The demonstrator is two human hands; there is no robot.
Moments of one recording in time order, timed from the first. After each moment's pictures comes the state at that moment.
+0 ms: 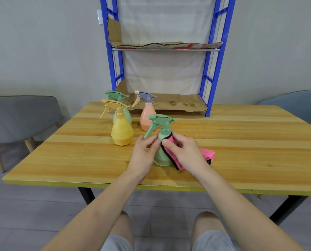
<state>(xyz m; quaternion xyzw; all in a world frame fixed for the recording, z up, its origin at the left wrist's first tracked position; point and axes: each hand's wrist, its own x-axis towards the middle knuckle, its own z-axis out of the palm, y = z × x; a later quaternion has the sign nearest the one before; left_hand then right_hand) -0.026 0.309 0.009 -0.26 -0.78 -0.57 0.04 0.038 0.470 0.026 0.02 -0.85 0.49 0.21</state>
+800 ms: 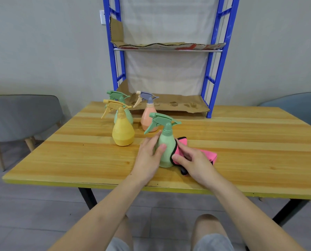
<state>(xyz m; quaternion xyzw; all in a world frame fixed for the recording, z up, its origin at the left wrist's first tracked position) -0.023 0.315 -0.001 -0.27 -0.80 -0.54 0.03 0.047 0.498 -0.007 0.01 -0.87 0.47 0.14</state>
